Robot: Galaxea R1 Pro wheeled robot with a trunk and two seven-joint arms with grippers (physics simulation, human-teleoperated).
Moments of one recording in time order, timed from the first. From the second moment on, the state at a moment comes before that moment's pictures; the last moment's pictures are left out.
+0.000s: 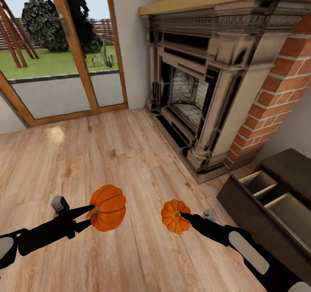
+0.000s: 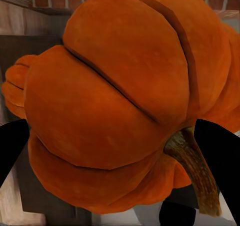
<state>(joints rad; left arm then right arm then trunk) -0.16 0.54 -0.05 -1.48 1.65 1.00 -0.44 -0.46 -0.34 0.54 -1.04 -1.31 0.44 0.16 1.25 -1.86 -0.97</state>
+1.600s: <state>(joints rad) -0.16 0.54 -0.05 -1.47 1.65 1.00 -0.44 -0.46 -0.34 0.54 -1.04 -1.31 0.42 0.16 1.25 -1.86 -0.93</state>
